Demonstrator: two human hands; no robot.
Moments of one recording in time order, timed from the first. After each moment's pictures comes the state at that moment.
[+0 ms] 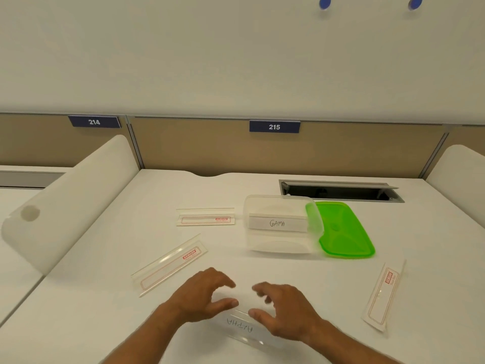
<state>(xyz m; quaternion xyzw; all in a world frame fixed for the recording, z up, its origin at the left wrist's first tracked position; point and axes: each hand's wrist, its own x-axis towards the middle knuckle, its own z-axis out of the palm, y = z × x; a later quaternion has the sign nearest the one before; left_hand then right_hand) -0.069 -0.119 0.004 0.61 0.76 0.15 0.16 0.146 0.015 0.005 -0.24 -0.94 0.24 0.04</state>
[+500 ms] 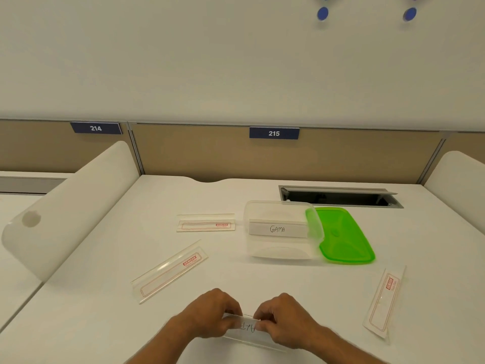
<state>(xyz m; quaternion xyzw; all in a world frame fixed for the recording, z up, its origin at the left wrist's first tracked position) -0.045 -0.109 0.004 0.62 0.74 0.11 0.25 0.140 0.018 -0.001 -0.21 -0.93 0.29 0.01</state>
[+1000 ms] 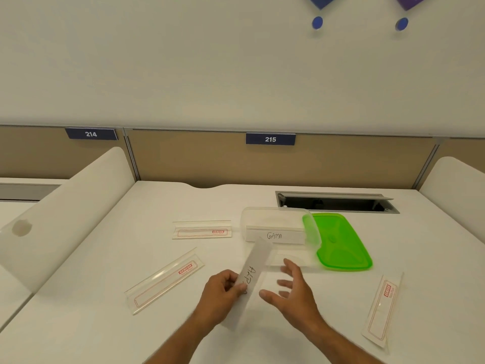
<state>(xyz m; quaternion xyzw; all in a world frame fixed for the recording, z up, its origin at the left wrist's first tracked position) -0.028 -0.076 0.013 0.34 0.74 0.49 0.32 0.135 0.046 -0.002 -0.39 -0.74 0.49 0.25</state>
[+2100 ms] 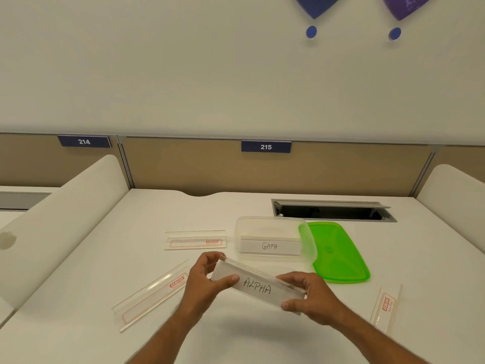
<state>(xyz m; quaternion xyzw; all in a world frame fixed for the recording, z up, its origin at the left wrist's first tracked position) -0.061 -0.051 0.027 0.31 0.65 0.64 0.27 0.166 0.115 0.028 -0.29 -0.79 0.52 0.16</state>
